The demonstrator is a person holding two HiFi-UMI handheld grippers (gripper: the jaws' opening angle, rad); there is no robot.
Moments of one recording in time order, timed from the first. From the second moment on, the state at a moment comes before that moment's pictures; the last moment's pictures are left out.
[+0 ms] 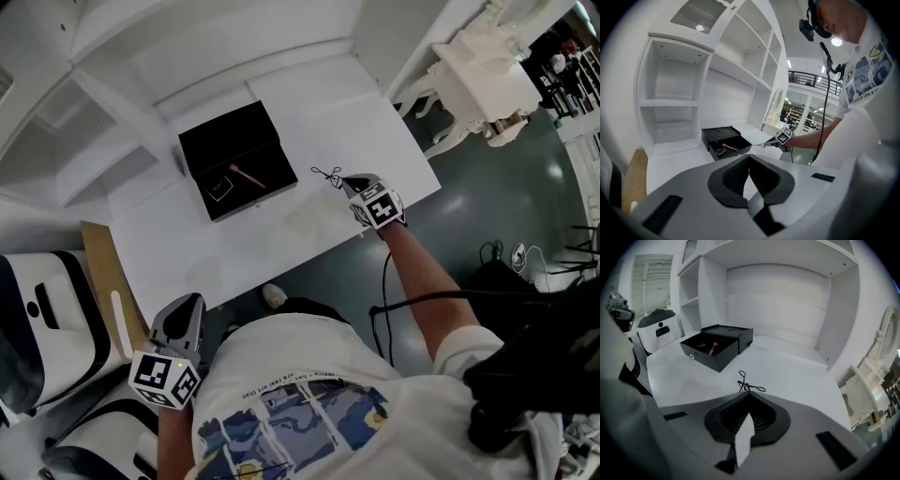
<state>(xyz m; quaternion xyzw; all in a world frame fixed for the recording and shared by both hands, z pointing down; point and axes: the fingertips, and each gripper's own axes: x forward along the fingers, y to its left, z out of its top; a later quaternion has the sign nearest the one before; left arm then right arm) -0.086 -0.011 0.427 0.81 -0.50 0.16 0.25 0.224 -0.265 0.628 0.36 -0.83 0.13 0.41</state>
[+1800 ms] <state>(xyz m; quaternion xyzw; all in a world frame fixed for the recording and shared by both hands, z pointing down) -0.090 -0.013 0.430 0.81 -0.50 0.17 0.25 0.217 -0.244 0.638 0.35 -0.83 0.12 0.42</state>
